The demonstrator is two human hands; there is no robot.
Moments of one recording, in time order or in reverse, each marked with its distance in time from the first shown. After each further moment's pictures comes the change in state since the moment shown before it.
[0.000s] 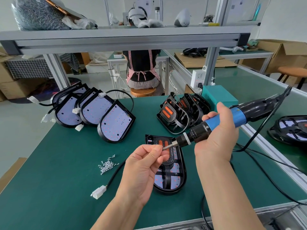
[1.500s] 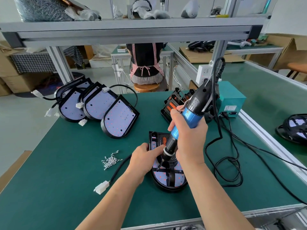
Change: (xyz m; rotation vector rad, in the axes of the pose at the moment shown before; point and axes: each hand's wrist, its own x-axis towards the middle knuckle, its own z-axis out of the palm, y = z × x) left_hand 0.068 -0.022 -0.041 0.891 0.145 -0.111; right_hand -0.007 0.073 0.003 -0.237 -0.367 -0.073
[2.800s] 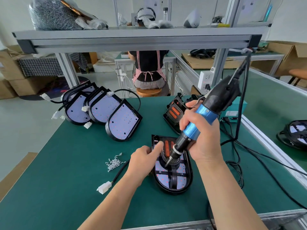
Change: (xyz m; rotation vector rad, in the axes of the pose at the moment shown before) left_hand -0.003 0.003 -0.009 0.253 0.125 0.085; right_hand 0.013 -0.032 -0.015 0.133 -0.241 0.012
